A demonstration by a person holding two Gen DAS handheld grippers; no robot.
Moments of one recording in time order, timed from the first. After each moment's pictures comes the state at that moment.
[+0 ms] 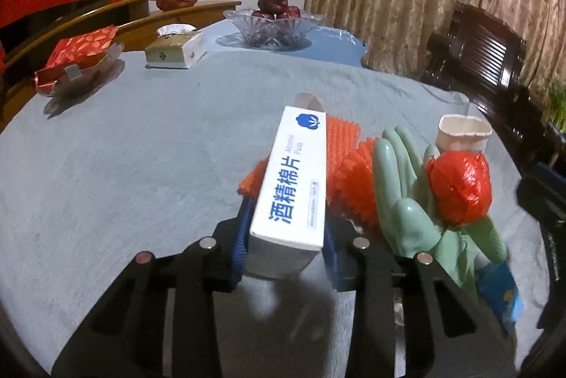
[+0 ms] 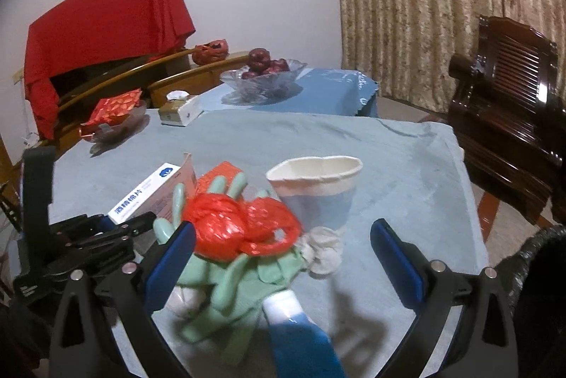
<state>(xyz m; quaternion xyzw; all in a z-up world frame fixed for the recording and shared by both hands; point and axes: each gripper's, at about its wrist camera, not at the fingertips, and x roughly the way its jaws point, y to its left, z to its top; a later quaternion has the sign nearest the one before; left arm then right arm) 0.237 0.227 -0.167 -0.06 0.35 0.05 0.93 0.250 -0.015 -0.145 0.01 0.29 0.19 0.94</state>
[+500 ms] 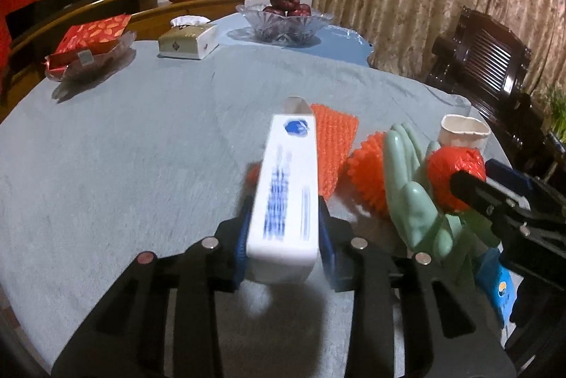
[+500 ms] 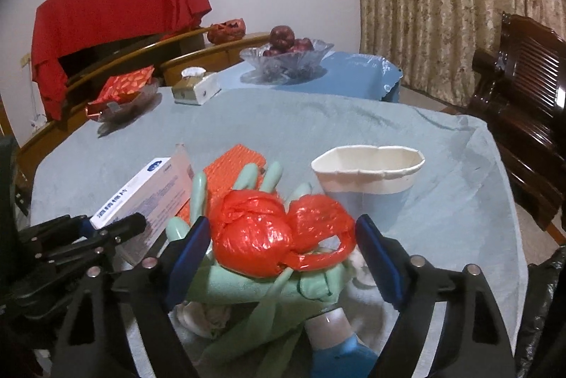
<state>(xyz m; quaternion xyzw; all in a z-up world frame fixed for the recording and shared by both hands) 0.224 0.236 -0.167 -0.08 0.36 0.06 0.93 0.267 0.024 -0.164 -0.01 0.33 0.22 0.92</state>
